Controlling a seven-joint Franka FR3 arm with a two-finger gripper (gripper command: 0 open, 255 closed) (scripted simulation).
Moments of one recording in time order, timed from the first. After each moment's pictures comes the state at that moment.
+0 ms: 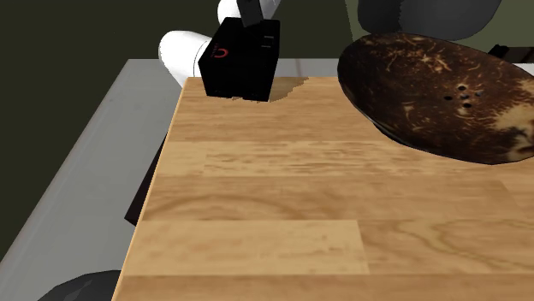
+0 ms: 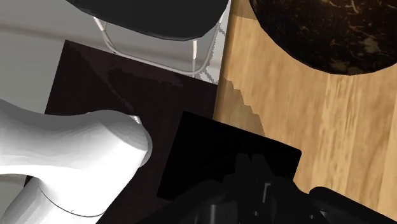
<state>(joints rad) -0.41 -1.18 0.21 -2.25 0.50 1.12 1.23</state>
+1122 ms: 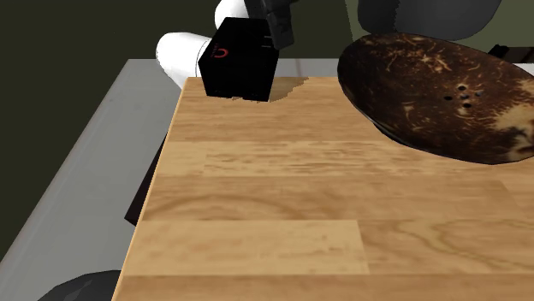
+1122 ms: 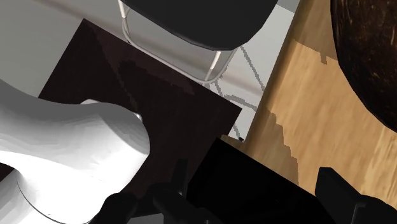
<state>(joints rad) -0.30 -1.29 0.21 -2.39 0.52 1.13 1.09</state>
